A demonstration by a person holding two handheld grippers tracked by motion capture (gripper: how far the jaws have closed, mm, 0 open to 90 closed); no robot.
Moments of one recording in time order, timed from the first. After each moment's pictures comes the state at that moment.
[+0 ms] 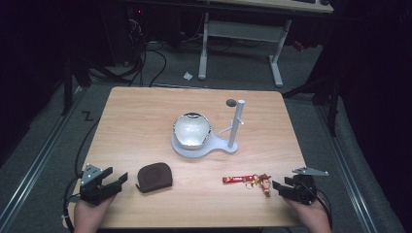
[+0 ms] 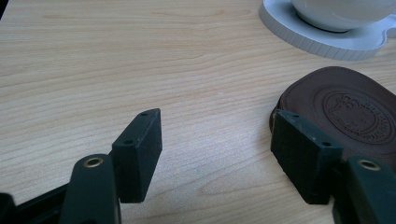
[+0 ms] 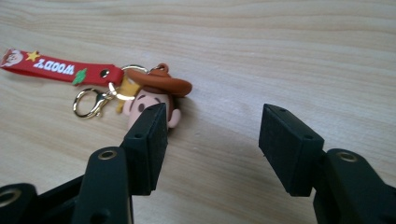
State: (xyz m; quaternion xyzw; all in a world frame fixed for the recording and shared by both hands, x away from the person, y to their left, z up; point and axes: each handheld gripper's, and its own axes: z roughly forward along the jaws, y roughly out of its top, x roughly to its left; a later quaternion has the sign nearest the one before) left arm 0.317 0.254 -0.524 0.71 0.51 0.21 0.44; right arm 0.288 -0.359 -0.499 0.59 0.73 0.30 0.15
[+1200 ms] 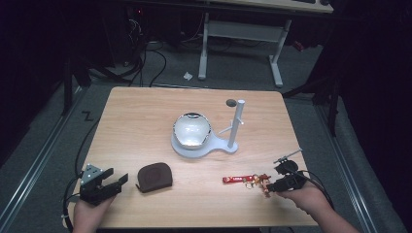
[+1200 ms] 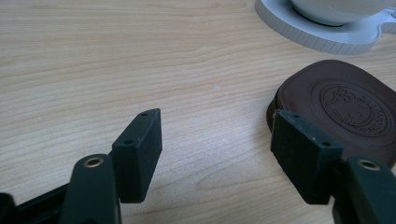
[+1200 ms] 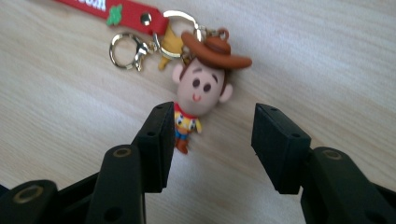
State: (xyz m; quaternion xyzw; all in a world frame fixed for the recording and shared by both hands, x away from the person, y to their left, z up) left arm 0.318 0.256 -0.526 0.72 0.50 0.20 0.44; right arm 0.329 -0.323 -0.468 0.56 0.82 0.13 0.03
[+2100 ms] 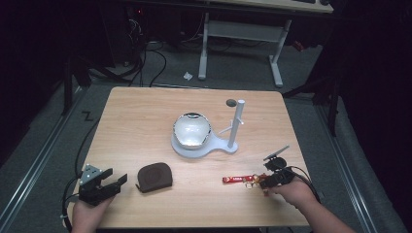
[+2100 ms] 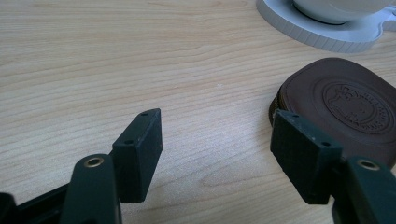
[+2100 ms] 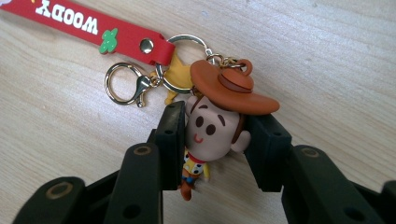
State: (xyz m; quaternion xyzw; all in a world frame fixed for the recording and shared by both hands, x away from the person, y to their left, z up) left arm 0.318 0.259 -0.526 0.72 0.50 0.19 0.44; right arm 0.350 -0.304 -0.488 0.55 0.83 0.10 0.02
